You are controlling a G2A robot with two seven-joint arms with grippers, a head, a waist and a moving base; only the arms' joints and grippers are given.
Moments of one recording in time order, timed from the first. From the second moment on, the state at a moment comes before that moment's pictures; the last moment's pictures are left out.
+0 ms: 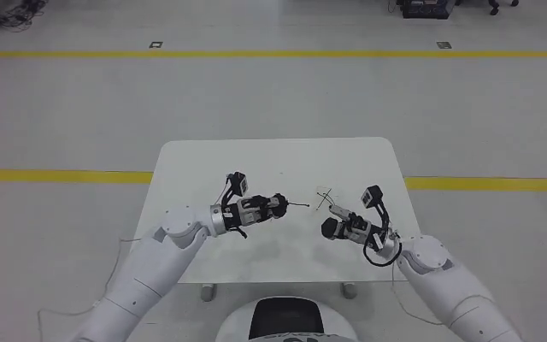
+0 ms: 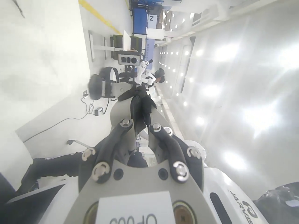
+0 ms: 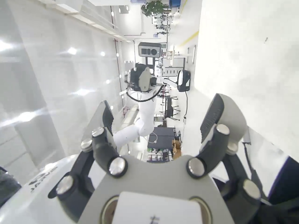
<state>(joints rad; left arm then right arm) 1.29 -1.10 -1.02 -1.46 -0.57 -0.03 -0.85 -1.52 -0.93 1.12 -1.48 0.60 -0.35 0.83</state>
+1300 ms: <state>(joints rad) 1.35 -1.10 -0.95 -1.41 -0.67 -0.20 -1.00 -1.42 -0.97 1.15 -1.34 0.77 -0.34 1.39</state>
